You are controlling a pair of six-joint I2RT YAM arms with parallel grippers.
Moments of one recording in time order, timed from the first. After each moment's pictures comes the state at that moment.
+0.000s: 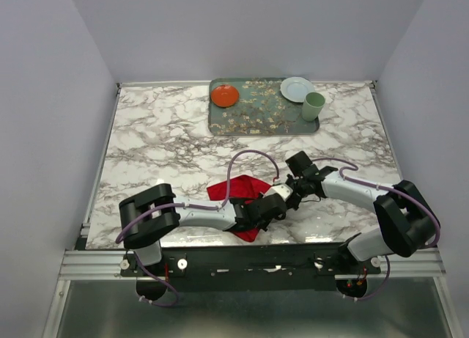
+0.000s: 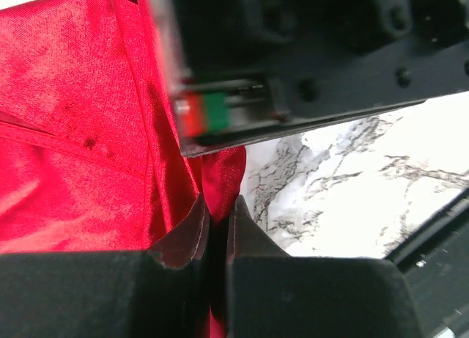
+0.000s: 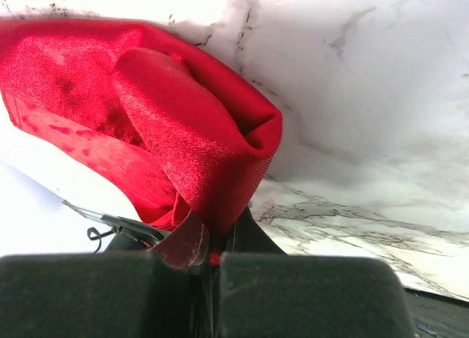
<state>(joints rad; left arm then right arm) -1.29 1.71 0.93 -0.14 -0.34 -0.43 0.59 1.45 0.68 -0.41 -0.29 1.21</state>
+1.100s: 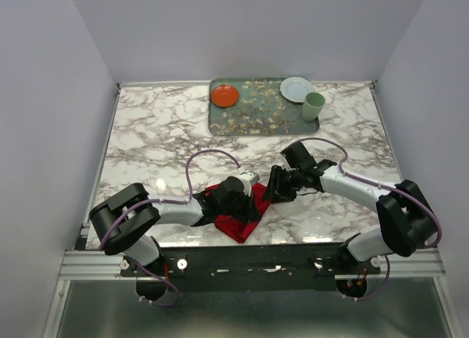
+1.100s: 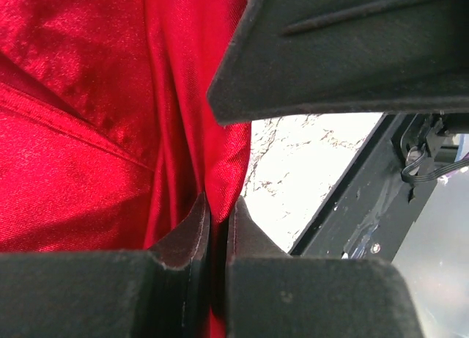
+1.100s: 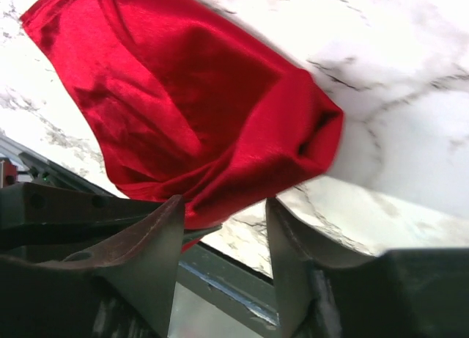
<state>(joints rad) -1.00 1.52 0.54 0.33 0.22 -0.66 0.59 1.43 0.77 -0.39 -0.33 0.75</state>
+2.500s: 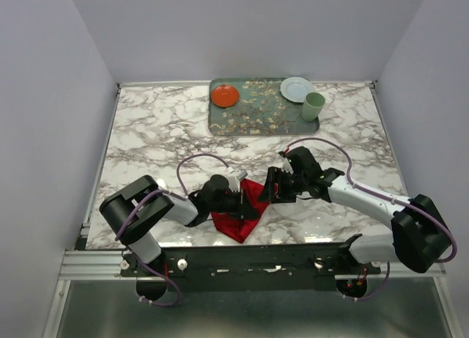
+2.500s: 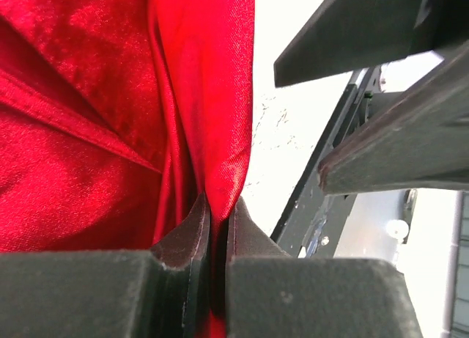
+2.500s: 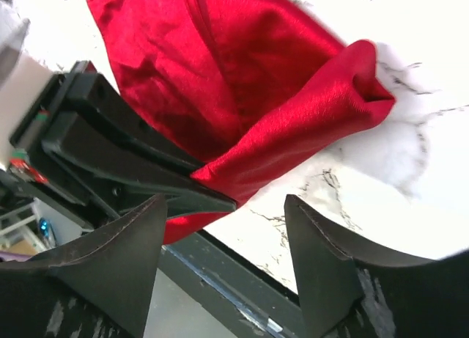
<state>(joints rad) -0.86 1.62 0.41 0.71 0.46 -0.83 0.64 1.32 0.72 -0.31 -0.35 0.68</state>
